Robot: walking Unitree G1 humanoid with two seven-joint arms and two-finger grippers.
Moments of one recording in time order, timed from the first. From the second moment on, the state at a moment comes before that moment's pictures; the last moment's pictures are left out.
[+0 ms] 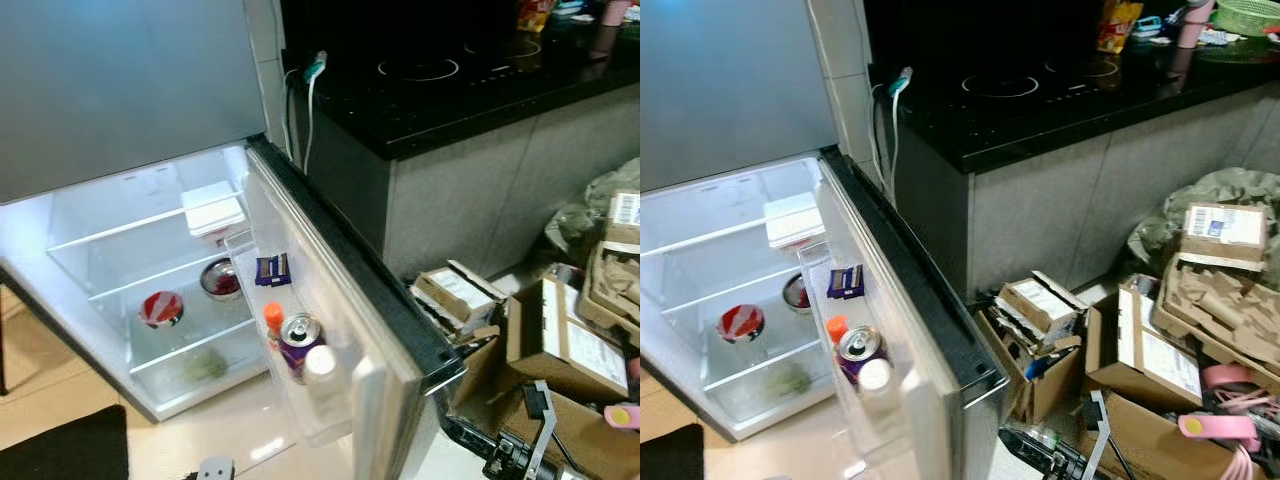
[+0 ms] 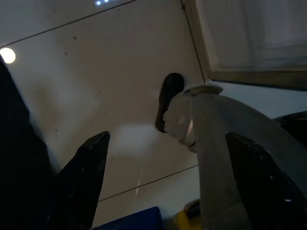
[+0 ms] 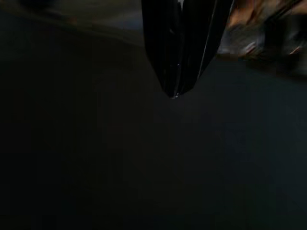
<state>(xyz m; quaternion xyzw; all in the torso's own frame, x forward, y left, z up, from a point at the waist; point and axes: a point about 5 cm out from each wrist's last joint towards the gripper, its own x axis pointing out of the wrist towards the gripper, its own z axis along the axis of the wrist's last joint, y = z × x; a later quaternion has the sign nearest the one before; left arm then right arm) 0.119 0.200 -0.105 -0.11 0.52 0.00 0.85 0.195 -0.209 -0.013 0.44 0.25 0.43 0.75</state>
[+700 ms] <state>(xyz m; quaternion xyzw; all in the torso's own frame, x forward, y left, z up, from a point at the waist) 0.120 0.199 -0.105 -0.10 0.52 0.00 0.85 0.172 -0.238 -0.055 0.34 0.33 0.15 0.87</state>
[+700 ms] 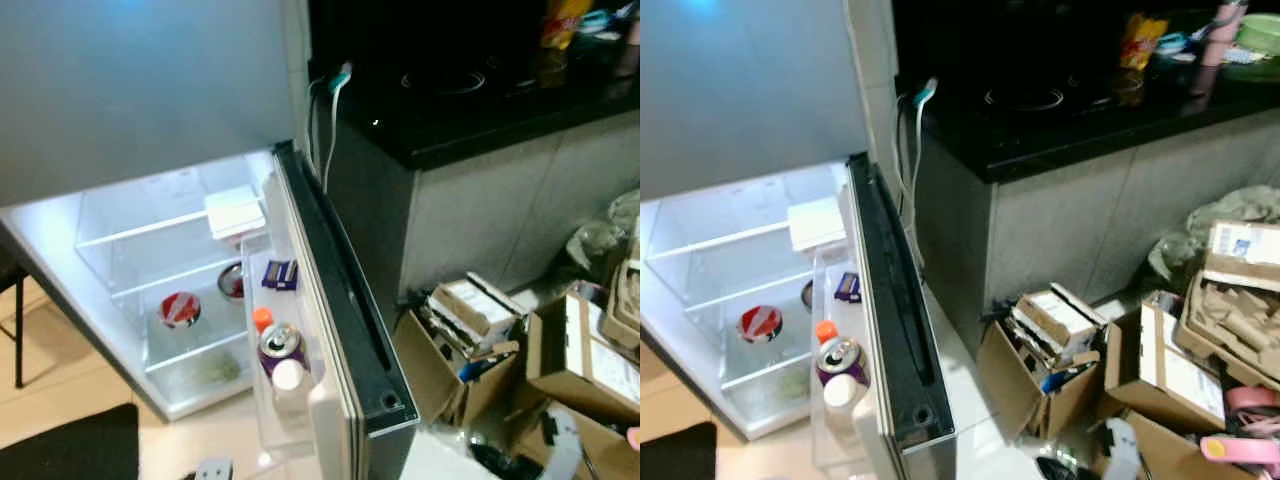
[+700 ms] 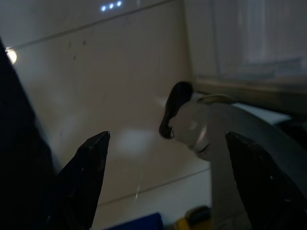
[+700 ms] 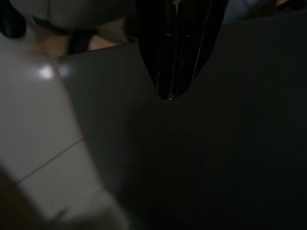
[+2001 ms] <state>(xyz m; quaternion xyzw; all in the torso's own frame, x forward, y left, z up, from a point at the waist) 0.117 0.201 -0.105 -0.10 0.53 0.00 0.84 0.204 -0.229 -0.038 0.33 0.28 0.20 0.88</state>
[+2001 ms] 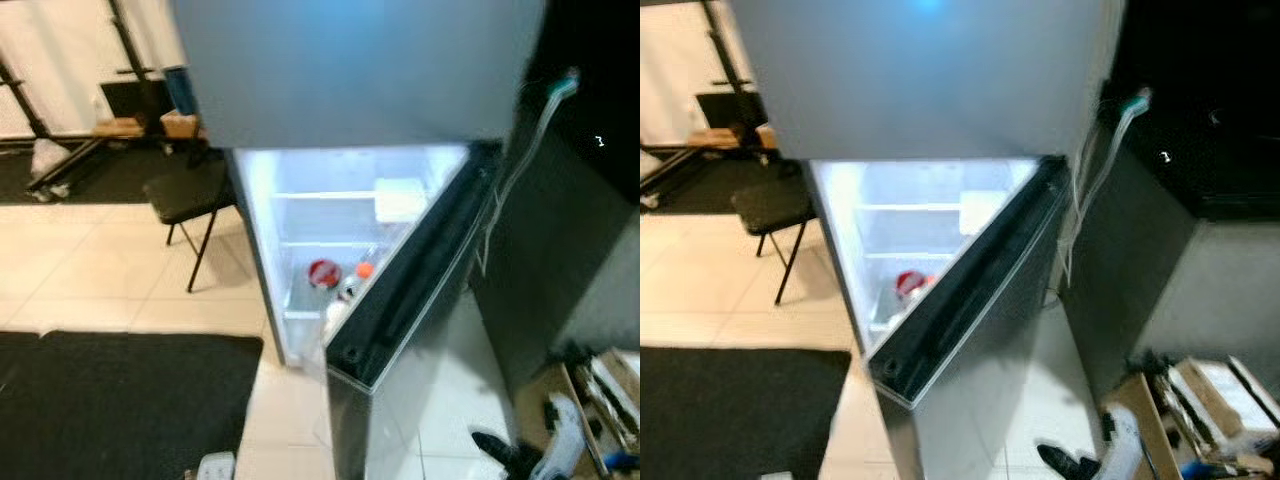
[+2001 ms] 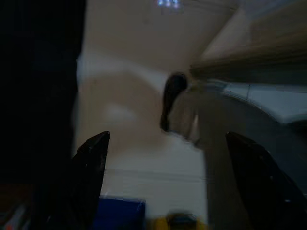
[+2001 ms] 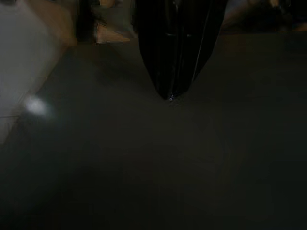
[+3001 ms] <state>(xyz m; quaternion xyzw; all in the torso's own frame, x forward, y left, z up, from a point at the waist) 0.119 0.199 -0.105 -0.10 0.52 -0.01 0.85 0.254 -0.193 -0.002 0.27 0.21 0.32 0.88</state>
